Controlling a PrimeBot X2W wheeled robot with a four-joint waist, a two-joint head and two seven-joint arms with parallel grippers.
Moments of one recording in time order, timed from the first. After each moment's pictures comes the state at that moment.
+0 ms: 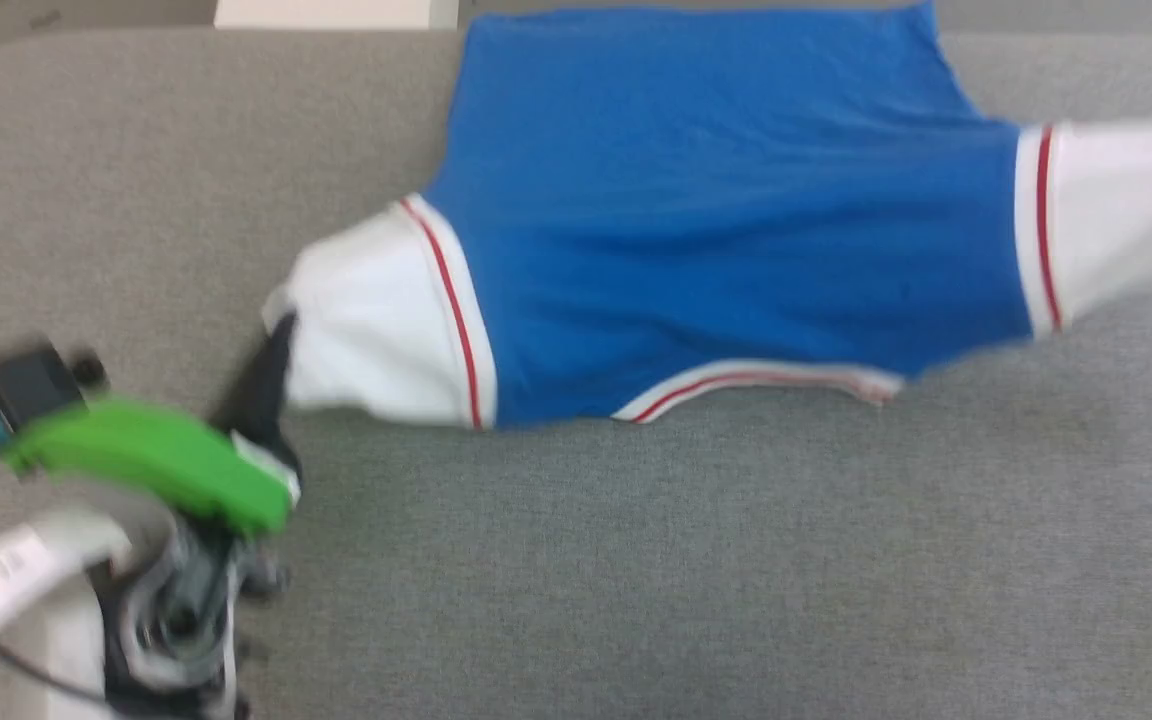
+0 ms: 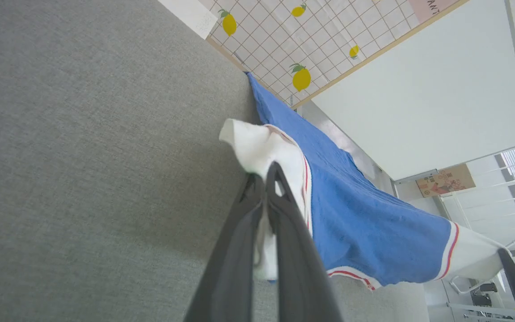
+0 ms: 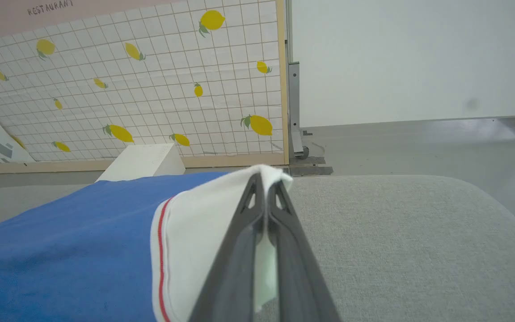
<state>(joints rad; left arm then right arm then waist) -0.18 0.09 0.08 -0.31 -0.85 0.15 0.48 -0.36 -0.31 -0.25 -0.07 0.42 0.13 0.29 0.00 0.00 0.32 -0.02</state>
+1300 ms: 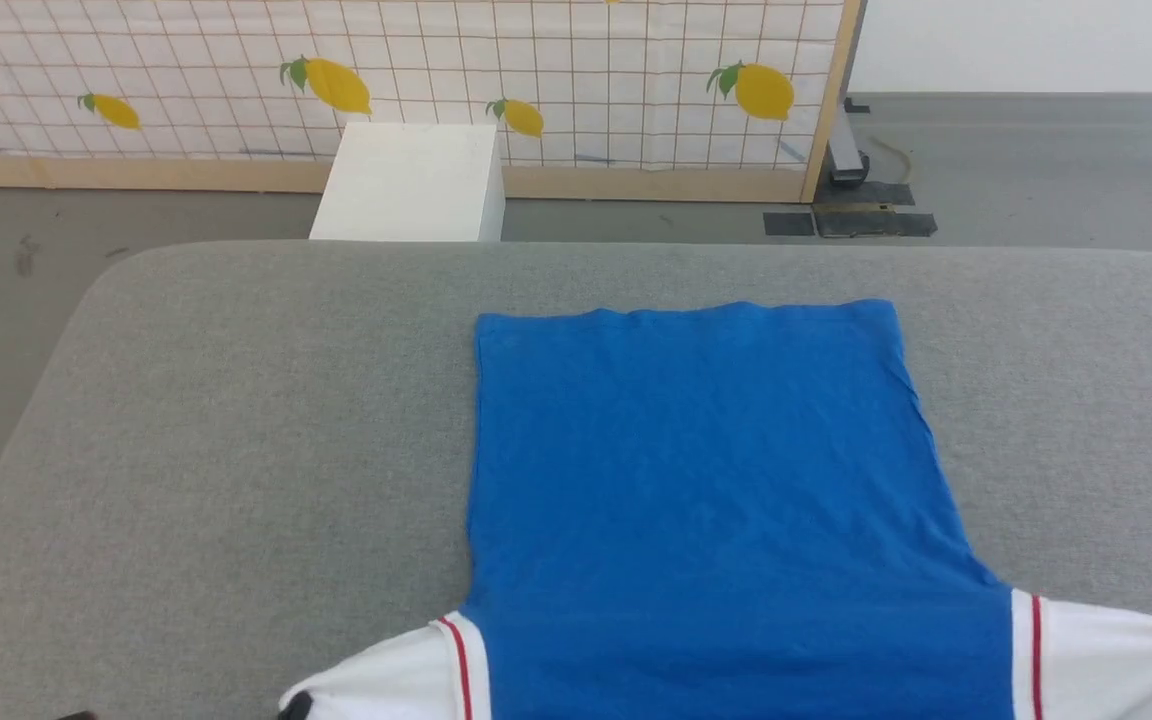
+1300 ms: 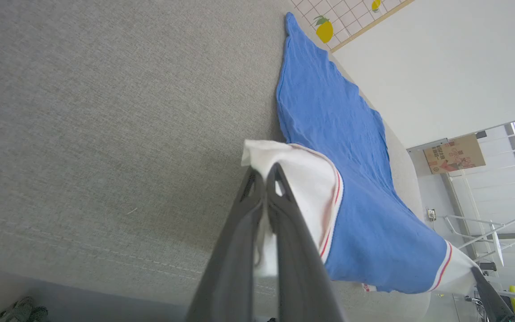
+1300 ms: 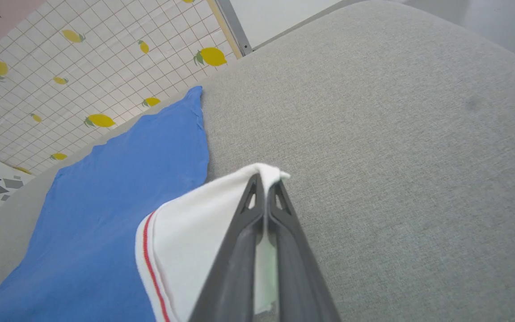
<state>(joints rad) 0.48 0.12 0.10 -0.46 -0.92 0.05 0.48 0.33 -0.05 -0.46 -0.23 0.55 0.13 0.38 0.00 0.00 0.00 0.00</state>
